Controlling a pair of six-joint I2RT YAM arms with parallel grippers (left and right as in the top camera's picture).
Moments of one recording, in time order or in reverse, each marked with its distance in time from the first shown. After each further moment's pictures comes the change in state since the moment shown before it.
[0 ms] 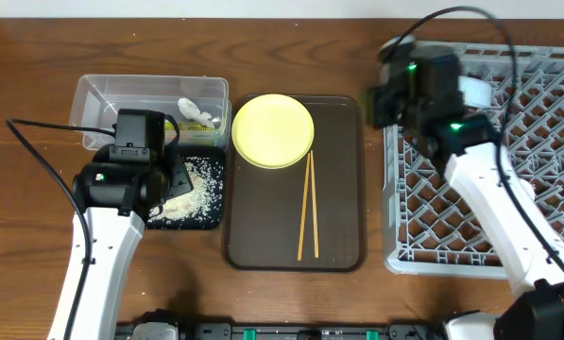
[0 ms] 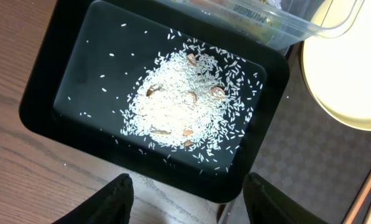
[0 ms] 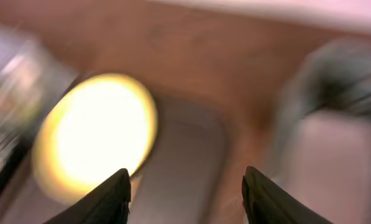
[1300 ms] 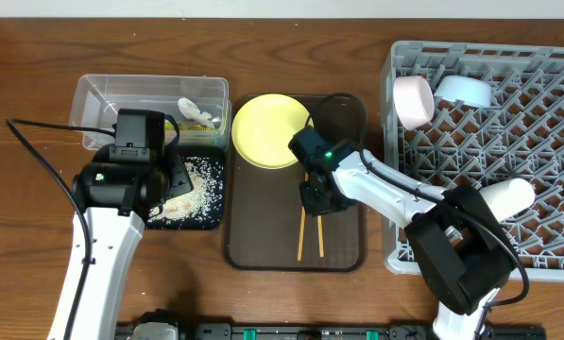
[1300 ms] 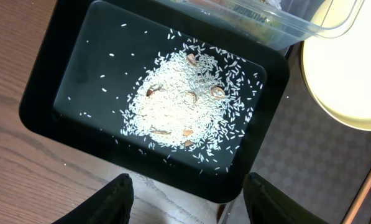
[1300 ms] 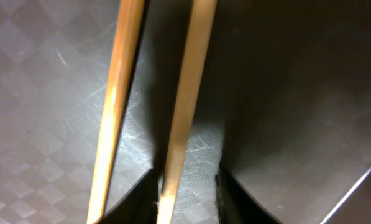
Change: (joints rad) left arm 0.000 0.000 0.000 0.000 0.000 0.000; right arm 0.371 0.385 -0.034 -0.335 0.135 0.396
